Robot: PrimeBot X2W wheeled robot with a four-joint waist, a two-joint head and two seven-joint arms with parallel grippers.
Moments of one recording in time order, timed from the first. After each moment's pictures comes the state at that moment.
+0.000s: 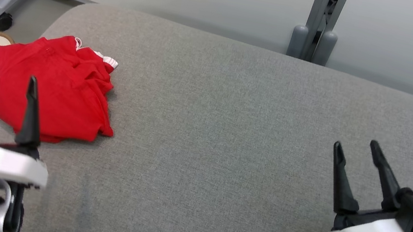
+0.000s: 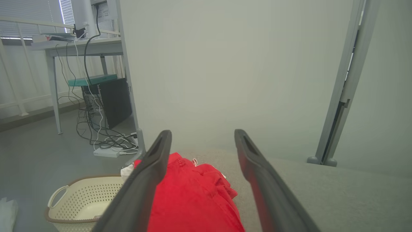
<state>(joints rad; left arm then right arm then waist) -0.18 0.25 -0.03 0.09 -0.37 0.14 -0.19 -0.16 -0.06 0.08 0.03 0.14 0.13 -0.11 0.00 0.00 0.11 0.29</state>
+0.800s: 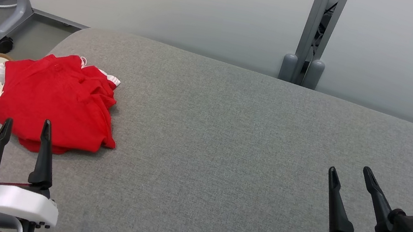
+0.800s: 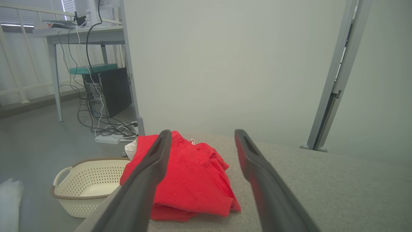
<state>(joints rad) 0.00 0.23 -0.08 0.01 -0.34 0.20 -0.15 -0.07 -0.05 0.08 0.08 0.15 0.13 -0.12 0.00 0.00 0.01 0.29</state>
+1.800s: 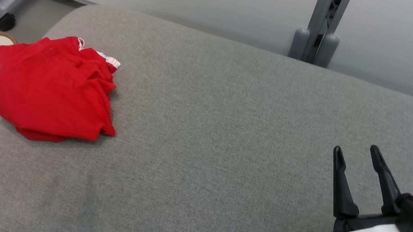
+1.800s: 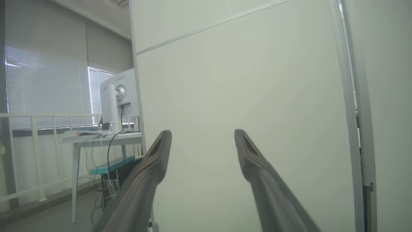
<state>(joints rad) -0.41 0.39 0.00 -0.17 -0.33 0.21 -0.03 -0.11 -0.05 0.08 0.02 0.13 0.13 -0.11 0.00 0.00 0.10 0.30</state>
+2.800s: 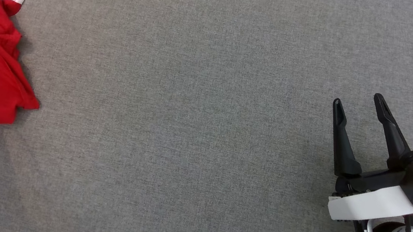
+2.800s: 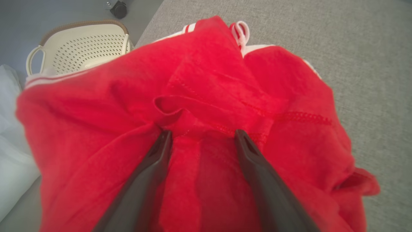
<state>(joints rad) -0.89 0.49 -0.07 0.98 -0.52 -0.03 0.42 -0.29 -0.08 0.14 -0.01 0.11 0.13 -0.10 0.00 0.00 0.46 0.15</state>
